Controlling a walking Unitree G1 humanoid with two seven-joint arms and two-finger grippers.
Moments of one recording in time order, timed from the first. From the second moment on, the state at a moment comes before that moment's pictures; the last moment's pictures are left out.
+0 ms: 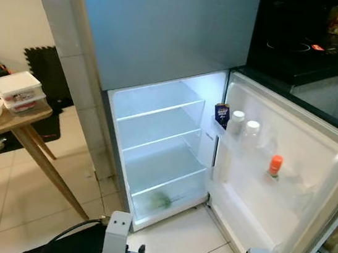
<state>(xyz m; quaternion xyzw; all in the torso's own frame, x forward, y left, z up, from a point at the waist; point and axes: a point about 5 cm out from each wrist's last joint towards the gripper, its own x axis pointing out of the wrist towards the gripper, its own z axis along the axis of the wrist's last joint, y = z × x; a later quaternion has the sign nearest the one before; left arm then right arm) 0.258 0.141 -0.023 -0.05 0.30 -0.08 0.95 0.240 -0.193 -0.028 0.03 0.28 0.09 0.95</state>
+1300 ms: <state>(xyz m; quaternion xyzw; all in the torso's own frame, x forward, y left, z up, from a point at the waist) 0.258 0.149 -0.017 -0.05 0.27 -0.07 0.96 0.225 -0.298 -0.019 -0.11 0.35 -0.12 0.92</state>
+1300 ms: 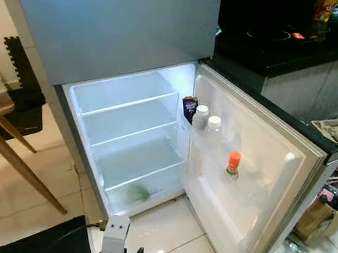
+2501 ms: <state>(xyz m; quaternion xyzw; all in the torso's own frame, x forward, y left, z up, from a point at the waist) 0.256 0.169 0.001 -0.03 0.21 -0.04 0.98 0.347 -0.177 0.068 0.18 0.12 0.06 0.97</state>
